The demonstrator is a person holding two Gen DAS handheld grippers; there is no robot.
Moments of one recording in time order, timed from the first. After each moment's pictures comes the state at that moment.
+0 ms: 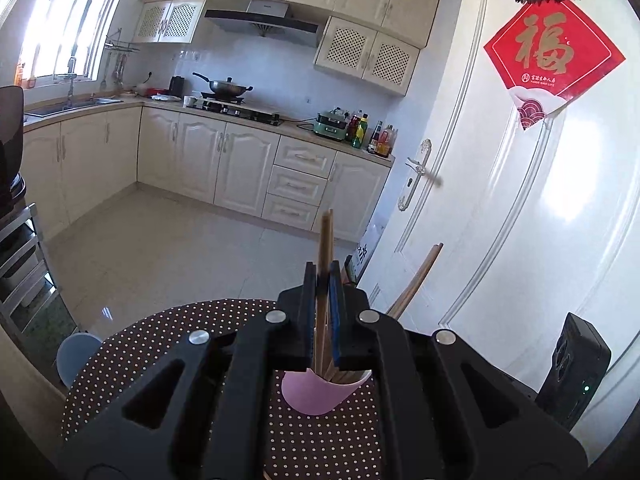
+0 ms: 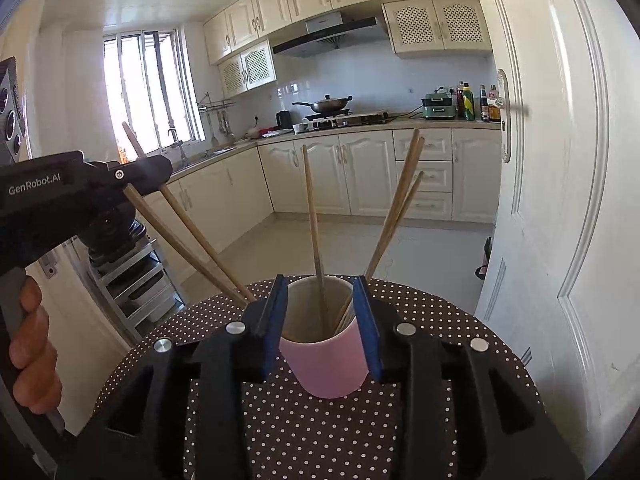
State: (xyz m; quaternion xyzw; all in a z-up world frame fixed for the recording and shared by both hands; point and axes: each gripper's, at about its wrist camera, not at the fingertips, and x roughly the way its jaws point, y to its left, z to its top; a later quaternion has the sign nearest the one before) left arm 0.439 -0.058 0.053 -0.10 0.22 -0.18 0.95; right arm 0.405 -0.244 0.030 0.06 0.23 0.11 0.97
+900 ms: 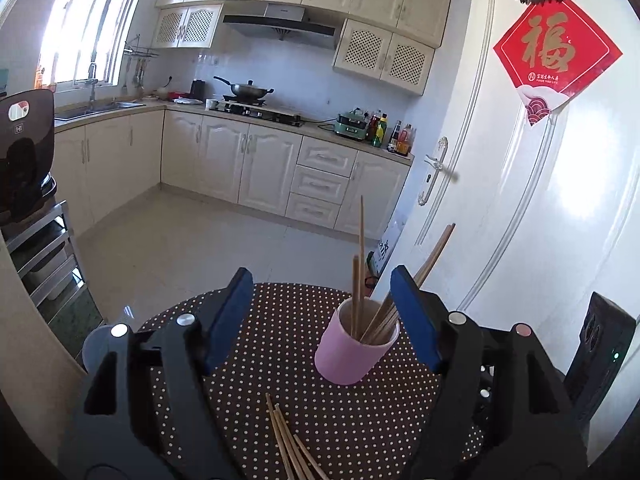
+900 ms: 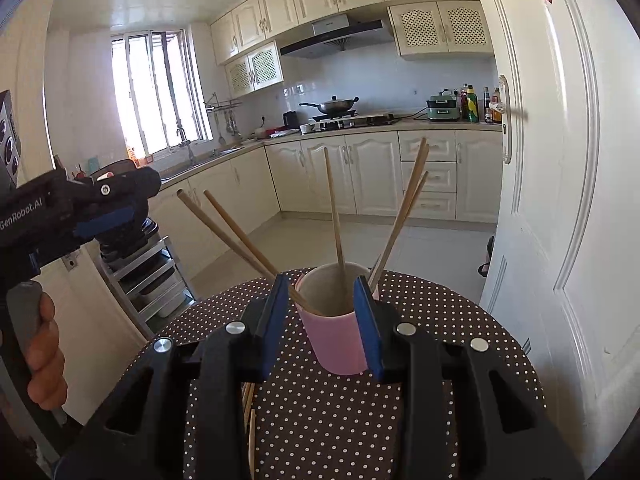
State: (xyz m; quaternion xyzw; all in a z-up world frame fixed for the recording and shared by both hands) left arm 0.391 -0.027 0.051 -0.09 0.23 -0.14 0.96; right arm 0.367 -0.235 0.039 0.06 0.23 0.13 0.96
